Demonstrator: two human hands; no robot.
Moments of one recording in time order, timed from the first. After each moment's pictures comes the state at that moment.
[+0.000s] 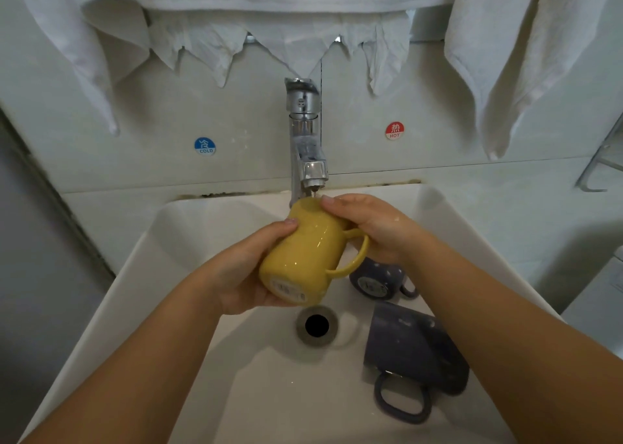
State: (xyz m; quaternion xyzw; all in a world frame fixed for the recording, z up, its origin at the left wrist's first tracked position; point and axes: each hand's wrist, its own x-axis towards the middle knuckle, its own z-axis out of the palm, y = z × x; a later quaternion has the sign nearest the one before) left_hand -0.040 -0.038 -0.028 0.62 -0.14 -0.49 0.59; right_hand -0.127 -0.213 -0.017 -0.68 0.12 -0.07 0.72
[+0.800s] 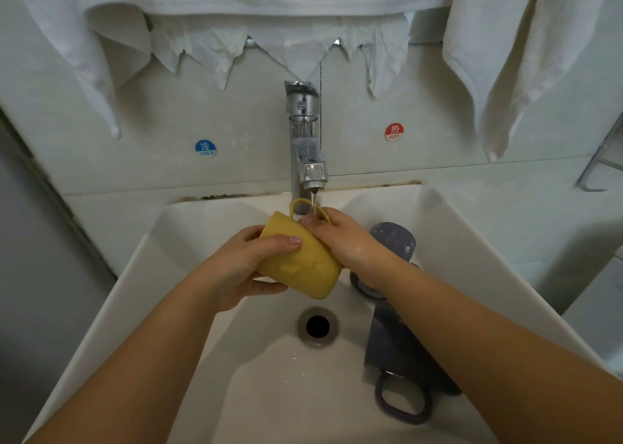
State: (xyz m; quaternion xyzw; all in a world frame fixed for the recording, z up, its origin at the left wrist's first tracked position) left_hand -0.029 -0.035 -0.035 0.68 -0.18 -0.38 0.60; right_hand -0.115 -0.181 -0.030 -0.73 0.20 -0.11 0.64
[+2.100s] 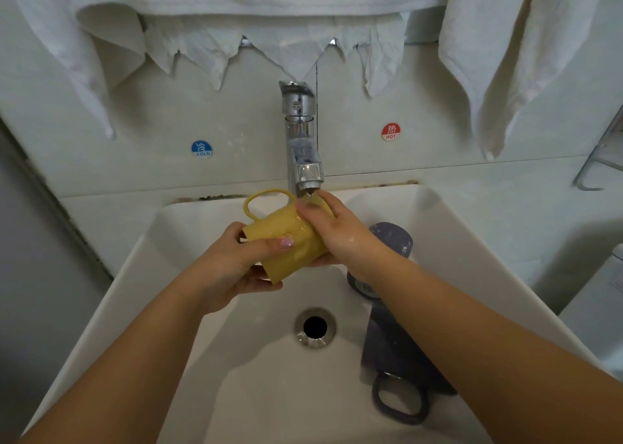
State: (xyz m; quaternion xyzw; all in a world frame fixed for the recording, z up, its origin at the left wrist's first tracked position) left_hand -0.028 -0.032 -0.033 0.67 -0.19 -0.37 0.62; right_hand -0.113 -0.176 -0.022 -0.68 0.21 -0.13 0.69
